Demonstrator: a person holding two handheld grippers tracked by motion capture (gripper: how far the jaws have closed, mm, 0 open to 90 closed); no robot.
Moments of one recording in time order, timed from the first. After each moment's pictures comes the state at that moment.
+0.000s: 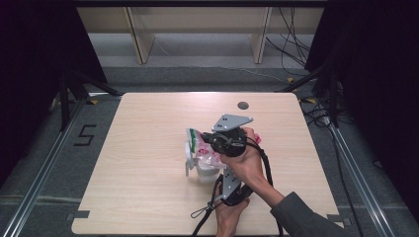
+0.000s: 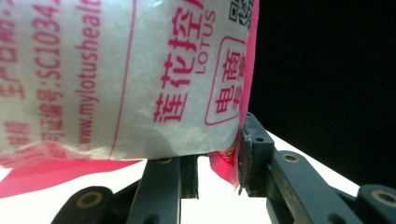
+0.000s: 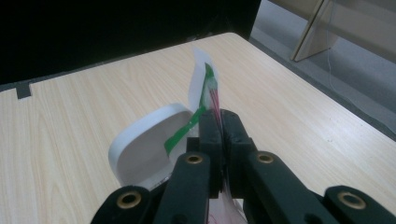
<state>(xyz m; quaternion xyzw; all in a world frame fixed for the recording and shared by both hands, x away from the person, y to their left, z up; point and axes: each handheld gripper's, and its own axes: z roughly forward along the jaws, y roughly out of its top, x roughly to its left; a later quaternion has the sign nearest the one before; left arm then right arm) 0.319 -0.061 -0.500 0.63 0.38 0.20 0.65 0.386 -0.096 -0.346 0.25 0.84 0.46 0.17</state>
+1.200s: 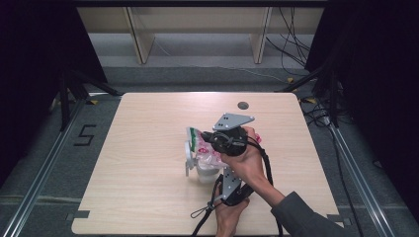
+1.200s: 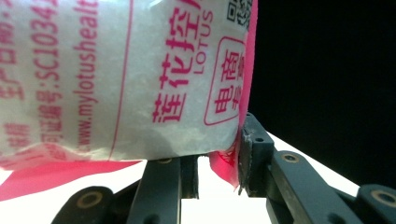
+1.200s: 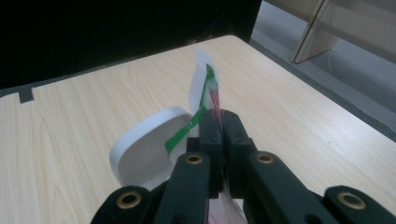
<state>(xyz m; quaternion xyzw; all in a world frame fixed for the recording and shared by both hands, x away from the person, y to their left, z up) 0.319 -0.061 -0.500 0.63 0.38 0.20 0.65 0.389 -0.098 -0.345 0.24 0.83 0.46 0.18</state>
